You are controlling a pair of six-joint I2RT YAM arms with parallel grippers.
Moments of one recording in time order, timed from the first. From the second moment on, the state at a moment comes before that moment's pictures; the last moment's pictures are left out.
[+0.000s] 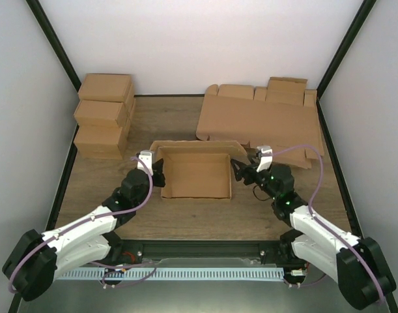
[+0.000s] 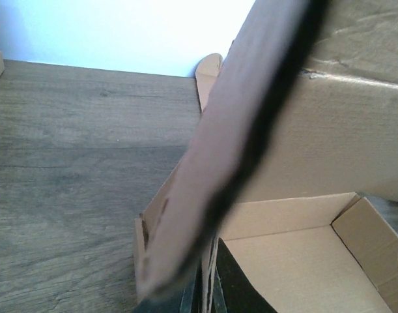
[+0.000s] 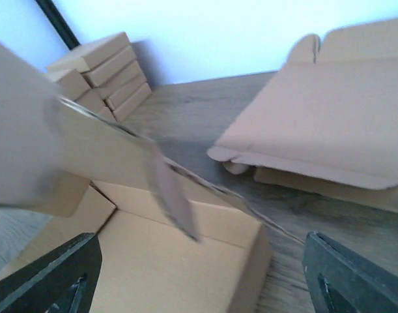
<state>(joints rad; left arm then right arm) -0.69 0.95 0.32 0.33 -0.31 -0.37 0.45 0.89 0.27 0.44 -0.16 0.33</state>
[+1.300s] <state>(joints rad) -0.69 0.98 0.39 0.25 -0.32 -0.41 0.44 1.05 0.36 0.40 -0.47 0.31</state>
